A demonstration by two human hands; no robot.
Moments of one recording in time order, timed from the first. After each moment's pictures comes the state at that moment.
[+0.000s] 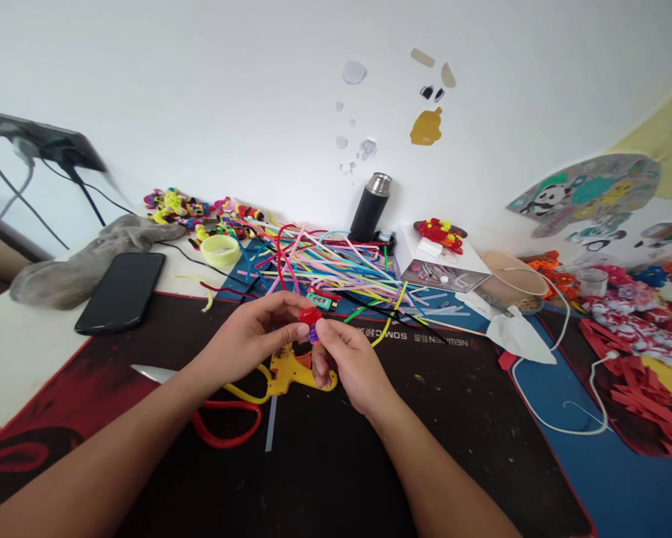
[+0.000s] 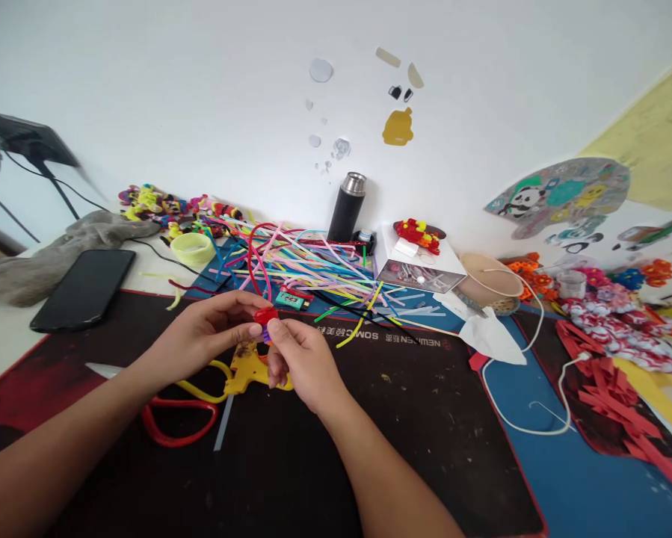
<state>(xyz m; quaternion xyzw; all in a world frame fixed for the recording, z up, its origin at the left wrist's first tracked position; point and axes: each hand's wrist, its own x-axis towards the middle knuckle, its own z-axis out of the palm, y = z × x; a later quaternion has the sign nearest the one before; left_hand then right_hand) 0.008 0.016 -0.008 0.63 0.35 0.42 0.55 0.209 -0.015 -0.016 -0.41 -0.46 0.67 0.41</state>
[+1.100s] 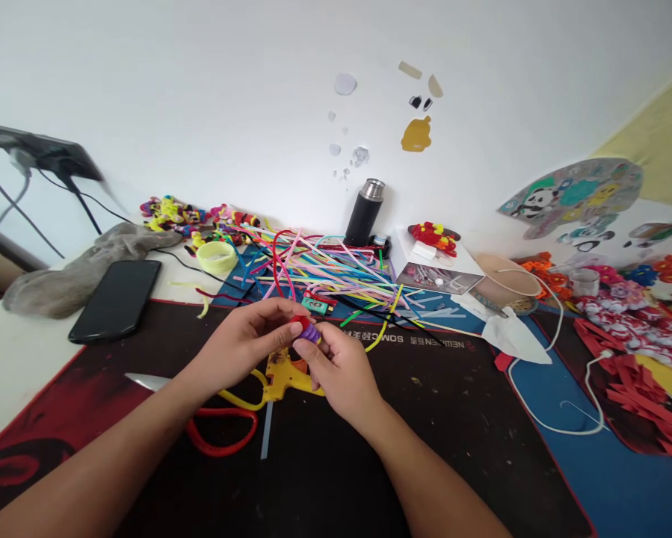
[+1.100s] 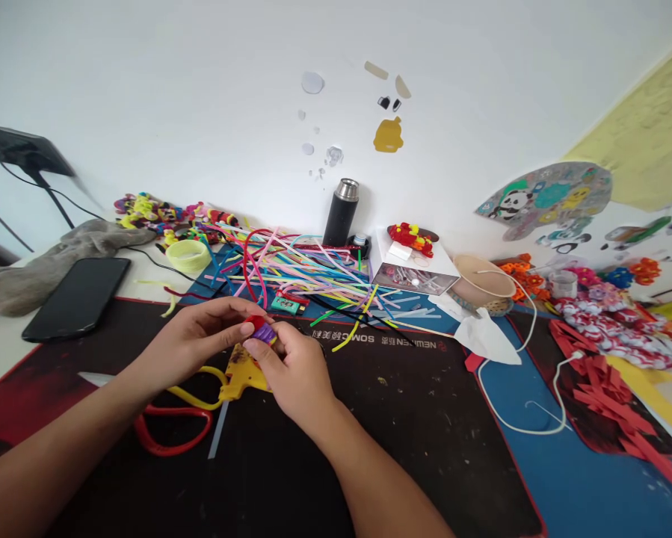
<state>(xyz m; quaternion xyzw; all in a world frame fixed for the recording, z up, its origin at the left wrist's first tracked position) 0.011 0.012 0.000 0.60 0.36 0.43 0.57 0.207 -0.020 -0.022 -0.48 -0.61 0.49 0.40</state>
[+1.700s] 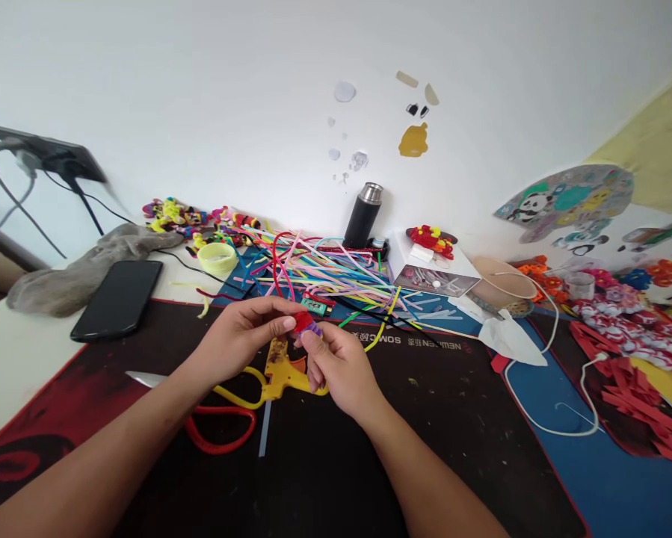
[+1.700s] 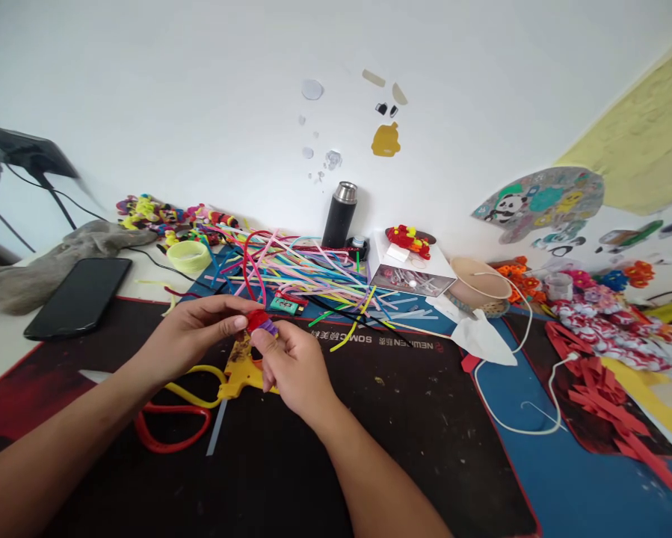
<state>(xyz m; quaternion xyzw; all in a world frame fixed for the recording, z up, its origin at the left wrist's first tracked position) 0.010 0.016 0.004 0.57 0.40 0.46 0.55 0.206 -0.018 -0.013 -0.42 -0.53 0.61 0.42</state>
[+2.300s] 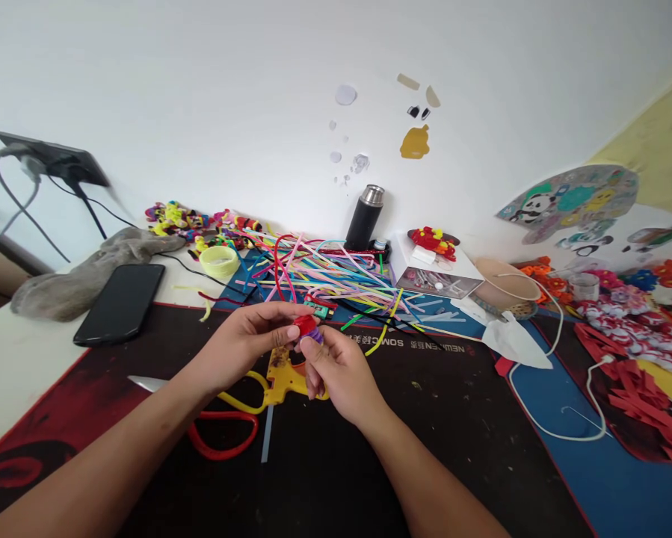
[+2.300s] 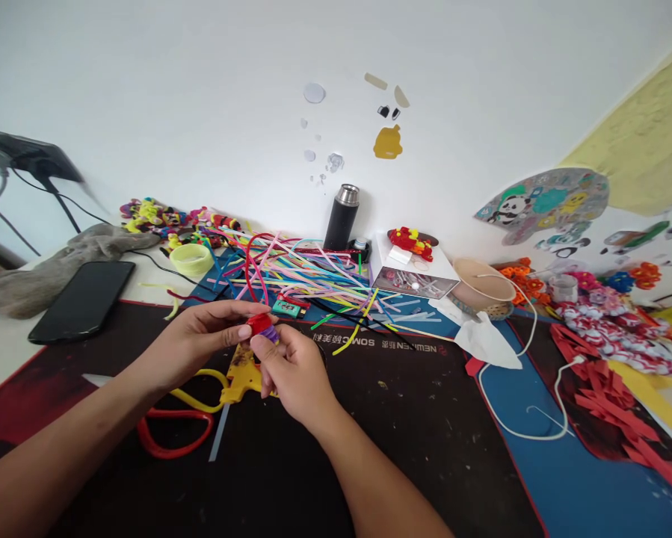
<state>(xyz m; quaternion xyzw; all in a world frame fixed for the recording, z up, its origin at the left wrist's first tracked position) 0.010 0.015 0.000 0.52 0.37 0.44 0.63 0.204 -0.018 -0.018 -0.40 -0.51 0.64 0.41</state>
